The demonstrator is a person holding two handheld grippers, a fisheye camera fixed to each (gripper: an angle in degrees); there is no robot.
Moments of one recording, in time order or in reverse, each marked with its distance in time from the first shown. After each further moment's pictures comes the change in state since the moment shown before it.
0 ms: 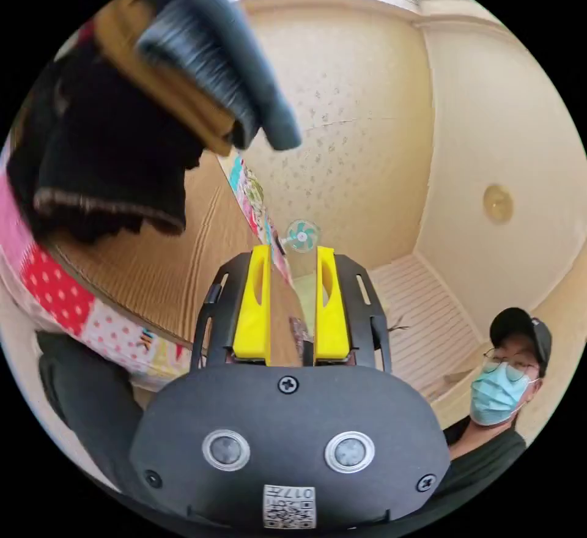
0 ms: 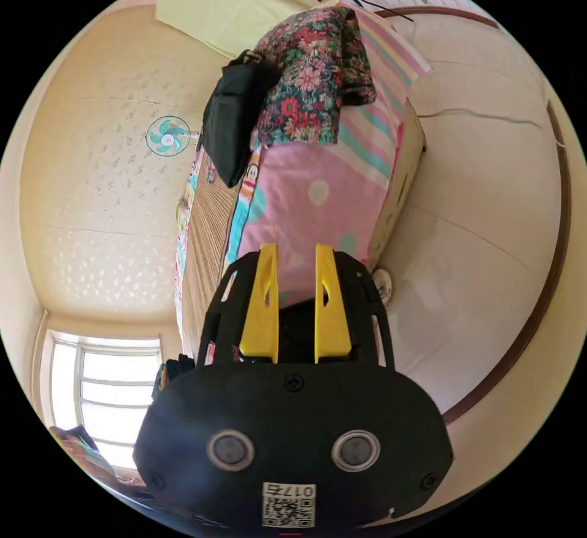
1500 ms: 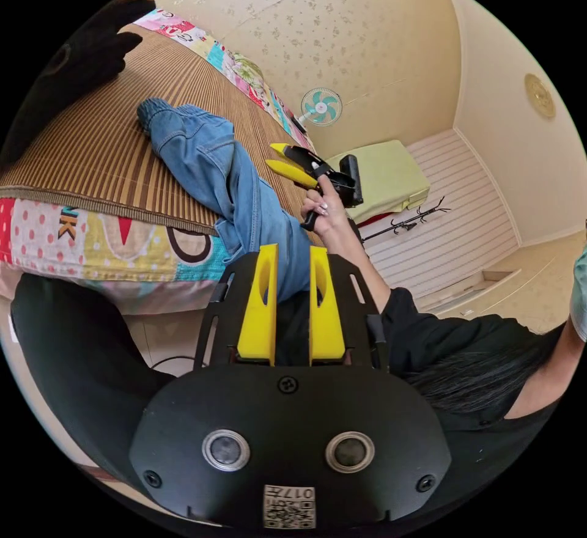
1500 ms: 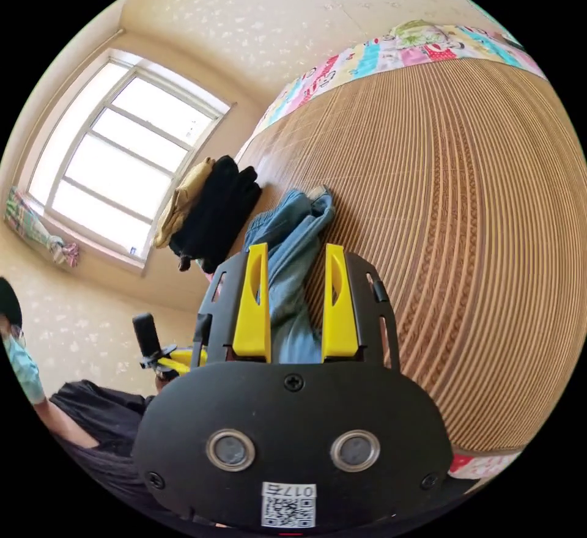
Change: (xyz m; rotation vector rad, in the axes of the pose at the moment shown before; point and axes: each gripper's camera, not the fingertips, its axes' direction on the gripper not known) left arm 0.018 0.258 0.276 -0.577 -0.191 0.207; right arm -0.392 0.232 0.446 -0.695 -0.196 -0.912
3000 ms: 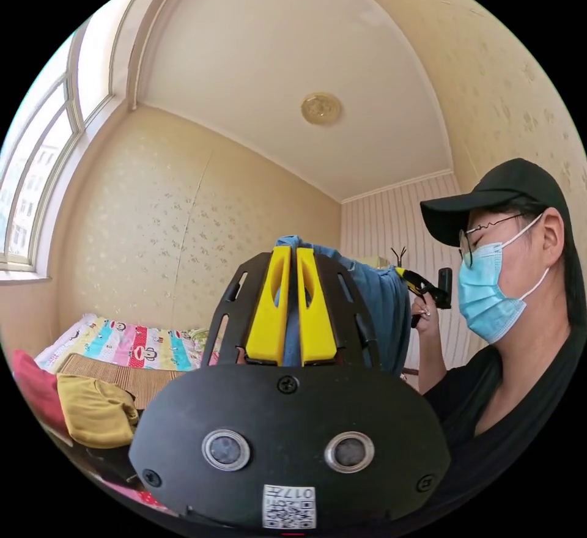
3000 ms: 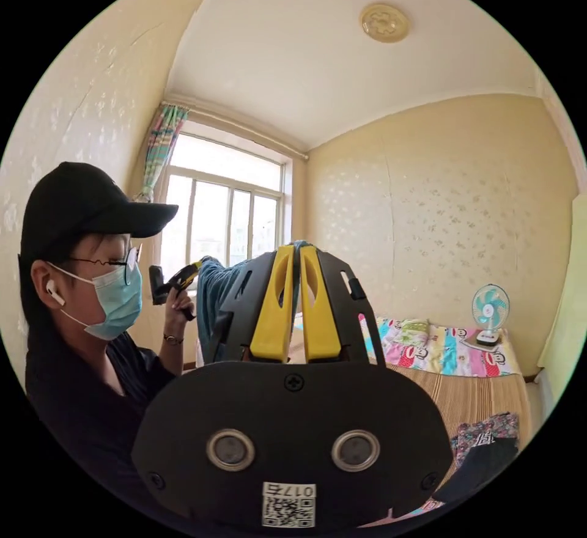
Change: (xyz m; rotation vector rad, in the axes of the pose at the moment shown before) left arm 0.466 0.047 -0.315 0.865 -0.068 0.861; right arm -0.306 0.363 -0.537 0.910 0.097 -0.860
